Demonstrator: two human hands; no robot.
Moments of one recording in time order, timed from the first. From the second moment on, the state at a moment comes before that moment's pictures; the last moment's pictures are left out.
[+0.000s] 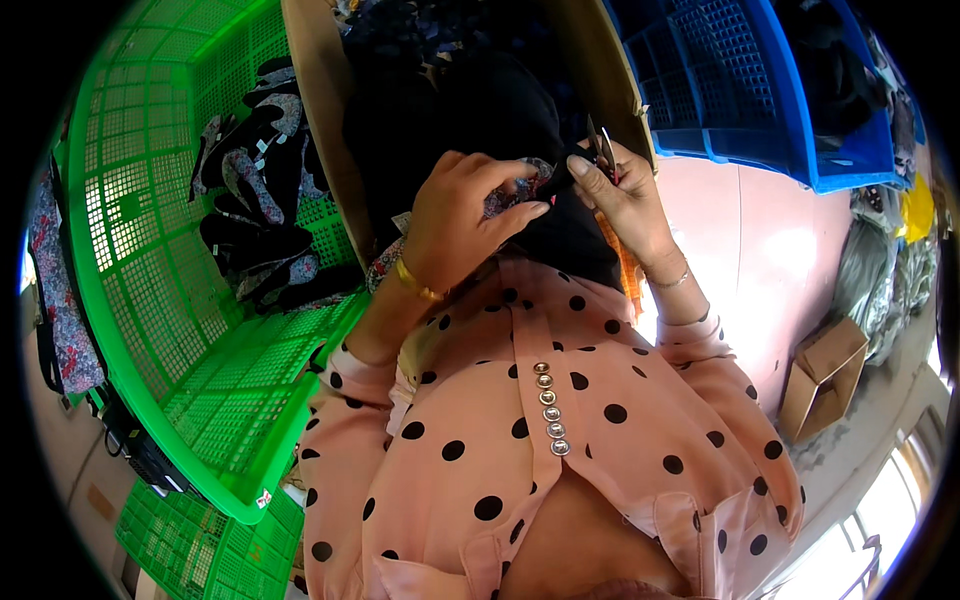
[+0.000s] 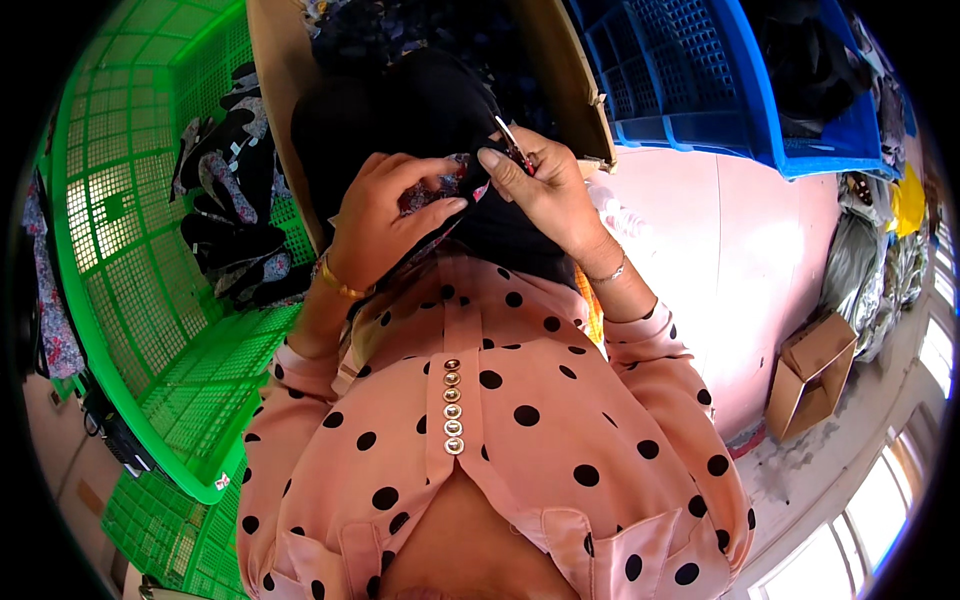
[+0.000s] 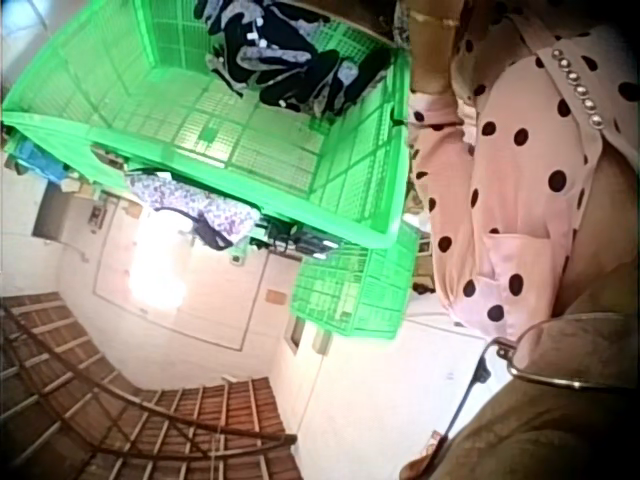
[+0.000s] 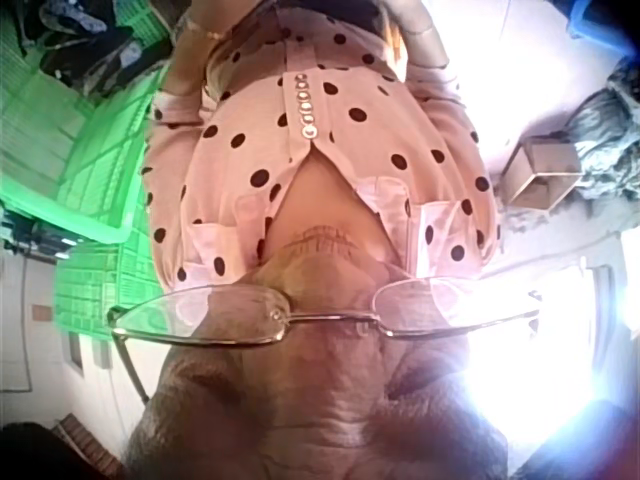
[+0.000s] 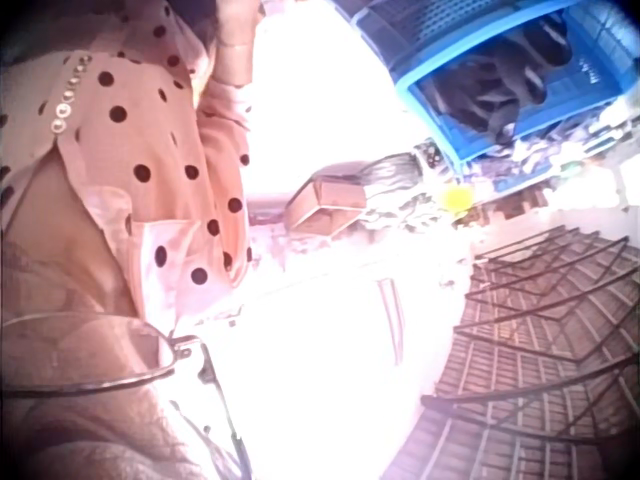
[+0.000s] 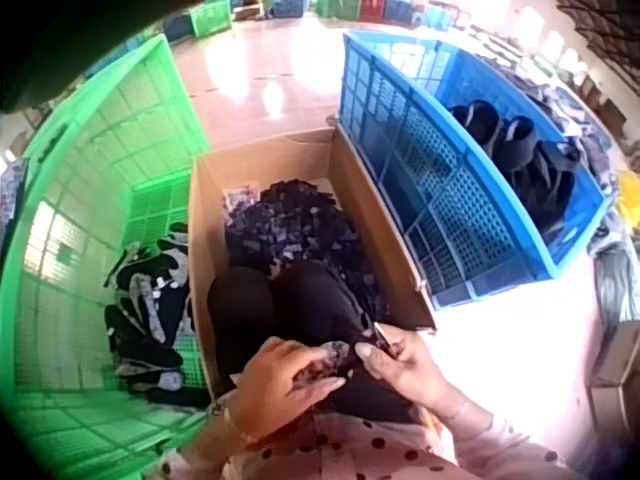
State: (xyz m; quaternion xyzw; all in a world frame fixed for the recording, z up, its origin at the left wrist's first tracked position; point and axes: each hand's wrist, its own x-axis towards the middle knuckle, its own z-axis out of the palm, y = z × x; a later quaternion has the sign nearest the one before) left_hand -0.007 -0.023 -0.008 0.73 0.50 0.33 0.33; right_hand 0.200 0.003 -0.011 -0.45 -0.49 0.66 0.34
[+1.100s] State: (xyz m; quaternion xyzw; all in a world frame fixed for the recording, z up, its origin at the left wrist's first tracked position) left_hand 0.003 0.003 -0.030 0.57 0.43 0.34 0.61; right_hand 0.215 -0.004 0.016 -0.49 -0.83 0.28 -0.04
